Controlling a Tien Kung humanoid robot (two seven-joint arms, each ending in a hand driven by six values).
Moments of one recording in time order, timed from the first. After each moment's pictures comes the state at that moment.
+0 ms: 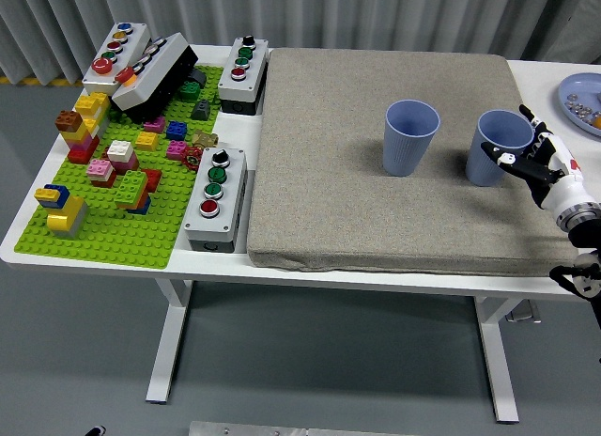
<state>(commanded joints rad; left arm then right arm) -0.11 0.10 -1.11 -0.18 1.15 -0.14 0.11 0.54 -0.19 1.21 0.81 -0.89 0.04 0.18</state>
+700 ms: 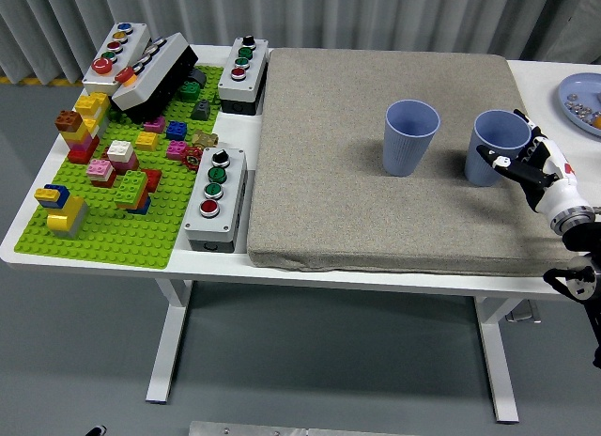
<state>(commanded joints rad) -0.11 0.10 -1.11 -0.18 1.15 -0.14 0.12 0.53 -0.17 1.21 0.79 -0.89 0.04 0.18</state>
